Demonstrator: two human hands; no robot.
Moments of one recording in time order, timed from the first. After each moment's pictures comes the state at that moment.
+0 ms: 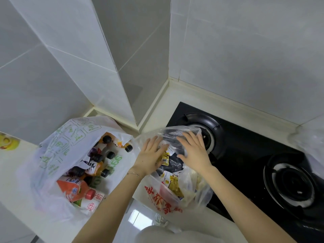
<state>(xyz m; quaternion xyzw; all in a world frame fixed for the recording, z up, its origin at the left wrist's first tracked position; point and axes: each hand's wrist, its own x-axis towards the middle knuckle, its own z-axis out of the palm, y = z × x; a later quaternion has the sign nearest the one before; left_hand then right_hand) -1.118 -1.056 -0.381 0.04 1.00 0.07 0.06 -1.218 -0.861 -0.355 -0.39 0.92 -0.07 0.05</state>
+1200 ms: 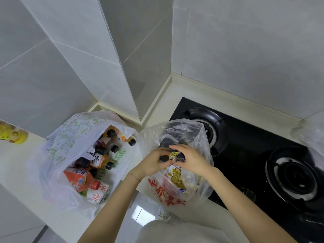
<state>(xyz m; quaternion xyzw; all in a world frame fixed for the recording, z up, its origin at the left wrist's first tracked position) -1.089 -1.035 -0.352 -0.02 0.85 0.51 0.12 -1.182 -0.858 -0.352 -0.37 0.84 -0.29 0.27</state>
